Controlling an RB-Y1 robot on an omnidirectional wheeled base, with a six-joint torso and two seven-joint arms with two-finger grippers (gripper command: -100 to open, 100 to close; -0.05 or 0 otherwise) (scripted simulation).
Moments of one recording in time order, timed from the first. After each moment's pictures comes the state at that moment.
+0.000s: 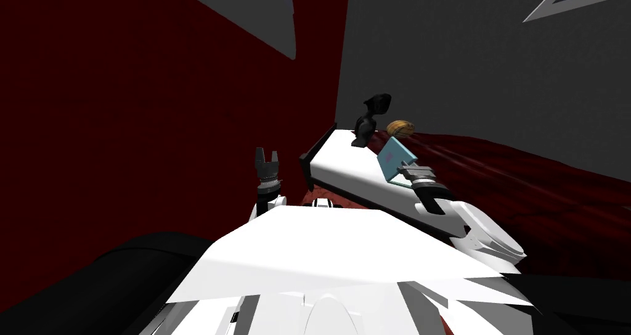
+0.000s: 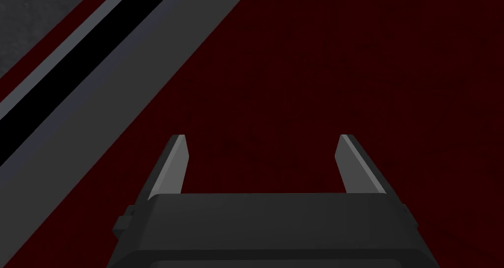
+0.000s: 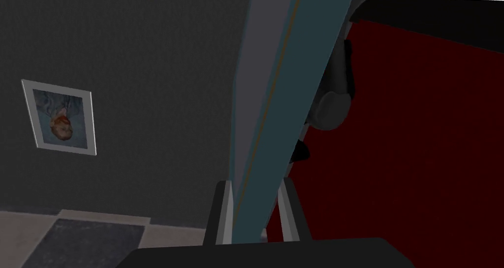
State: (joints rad) left arm 0.52 0.00 -0.02 -2.30 -0.06 -0.61 0.02; right arm 0.41 -0.54 -0.42 -1.84 0.65 -0.02 0.55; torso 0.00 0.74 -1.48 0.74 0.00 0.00
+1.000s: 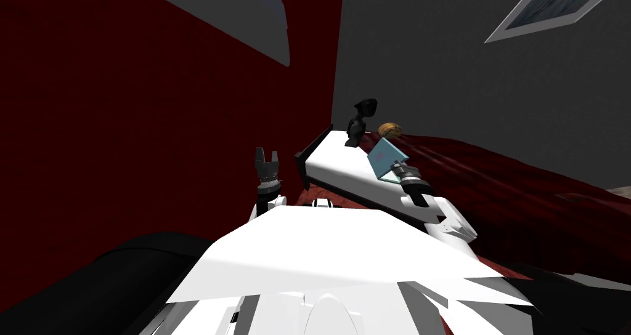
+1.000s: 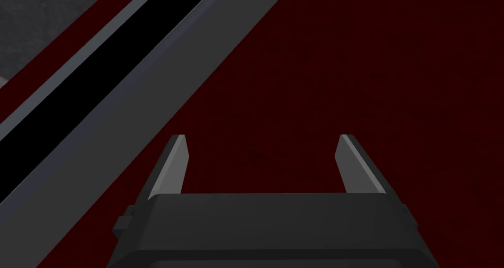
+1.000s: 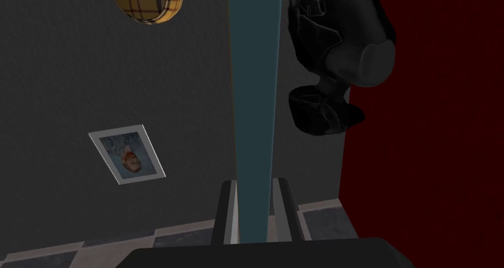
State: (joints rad) left arm 0.53 0.00 -0.02 -2.30 -0.06 -0.61 0.02; right arm 0.27 -0.43 -0.43 -1.71 0.52 -0.10 0.44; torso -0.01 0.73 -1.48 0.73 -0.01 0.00
